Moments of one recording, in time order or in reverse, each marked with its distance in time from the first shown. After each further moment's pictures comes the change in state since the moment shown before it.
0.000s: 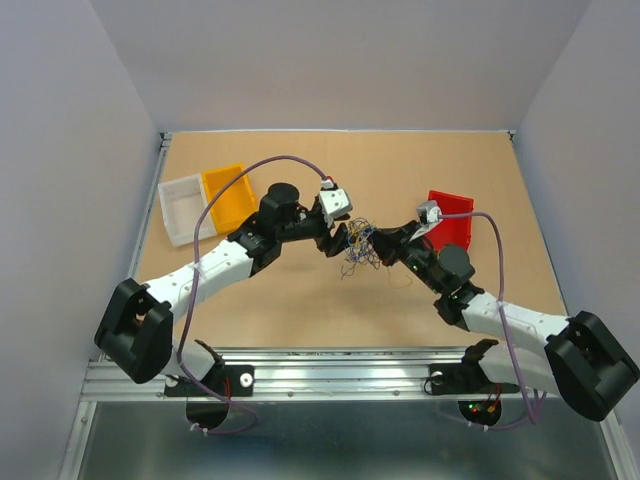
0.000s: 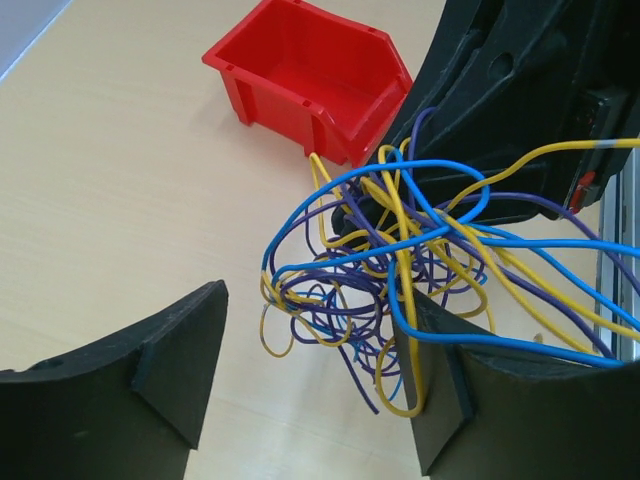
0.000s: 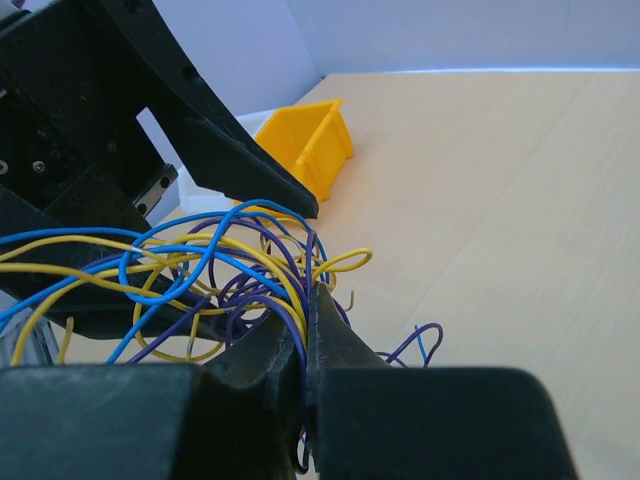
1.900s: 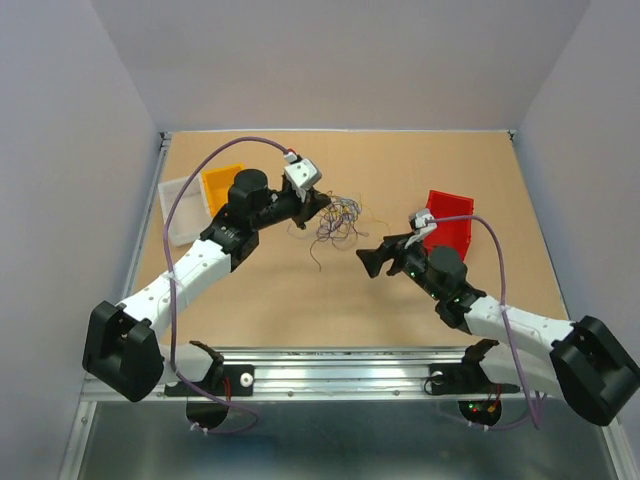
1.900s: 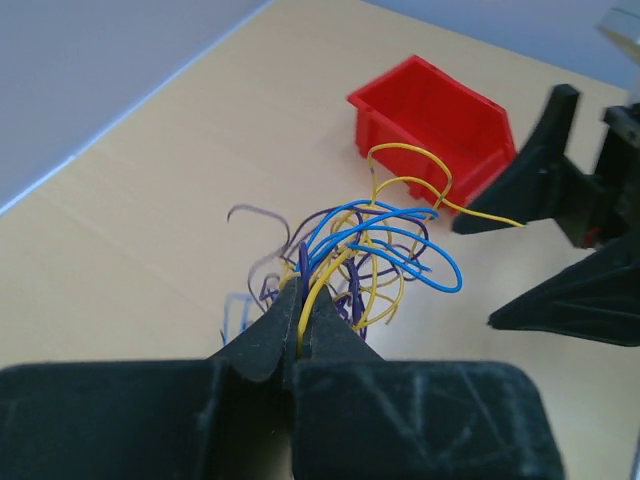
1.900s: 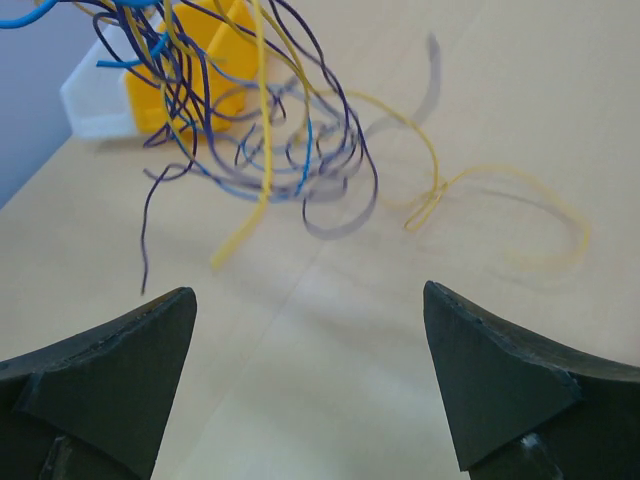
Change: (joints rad) left arm 0.178 -0.114 0.030 -0.014 -0.086 -0.119; right arm 0.009 -0.079 -0.022 -0.292 0.166 -0.071
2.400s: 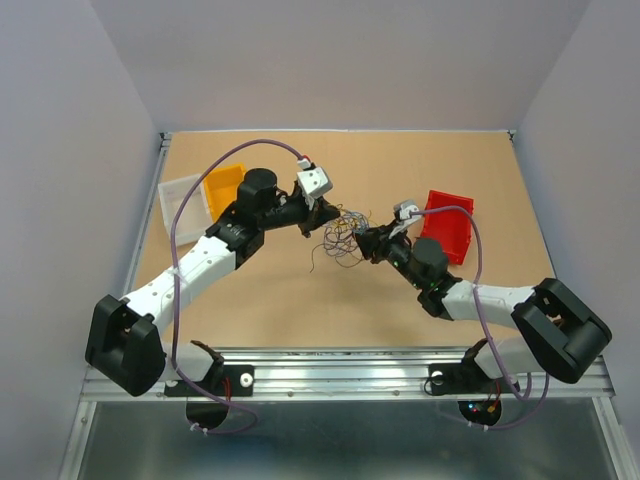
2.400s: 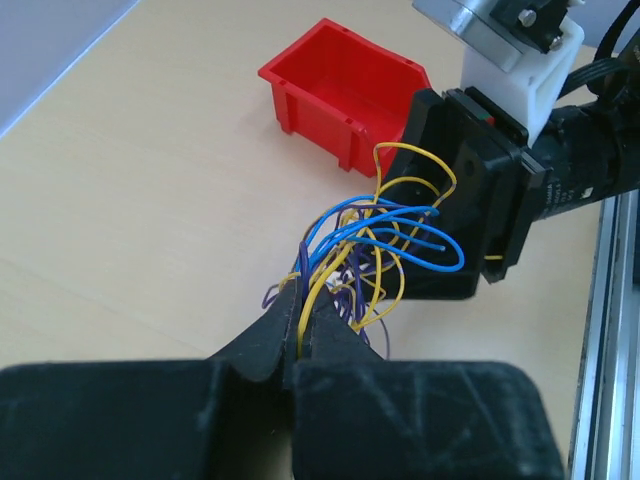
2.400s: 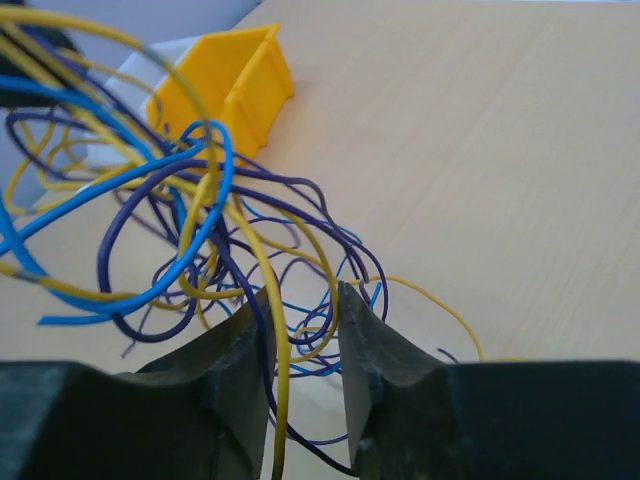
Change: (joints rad) left arm -0.071 0.038 0.032 -0.093 0.124 0.056; right arm 0.038 0.324 0.093 0.298 -0.047 -0.032
